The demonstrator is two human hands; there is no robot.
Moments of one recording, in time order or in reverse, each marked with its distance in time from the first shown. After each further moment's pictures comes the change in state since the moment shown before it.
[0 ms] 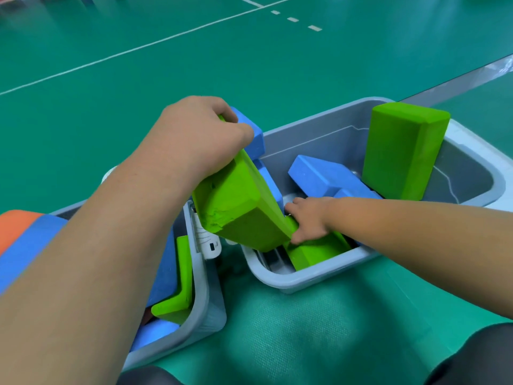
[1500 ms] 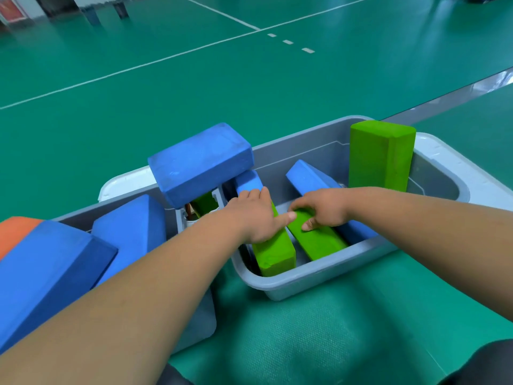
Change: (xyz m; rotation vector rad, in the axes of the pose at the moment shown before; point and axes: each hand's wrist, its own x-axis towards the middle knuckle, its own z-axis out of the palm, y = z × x) left_hand -0.011 -0.007 0.139 0.424 -0.595 0.219; right_hand -0.050 0.057 -0.033 0.086 0.092 -0.083
